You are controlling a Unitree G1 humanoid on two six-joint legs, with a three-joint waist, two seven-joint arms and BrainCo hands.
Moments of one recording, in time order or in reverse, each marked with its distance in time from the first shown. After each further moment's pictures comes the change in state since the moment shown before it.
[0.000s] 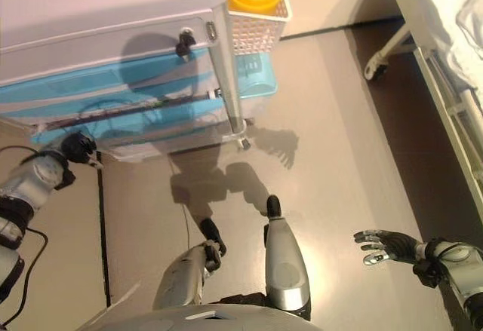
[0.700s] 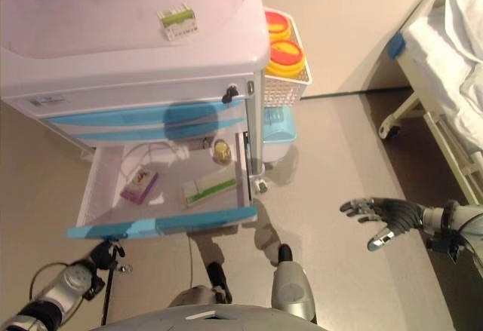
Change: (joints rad) left arm 0.596 -0.247 0.222 -0.103 -0.019 -0.019 0.033; right arm 0.102 -0.190 -0.192 -0.421 0.015 -0.003 0.181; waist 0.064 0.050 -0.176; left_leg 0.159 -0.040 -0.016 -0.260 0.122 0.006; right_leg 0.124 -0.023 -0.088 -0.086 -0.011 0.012
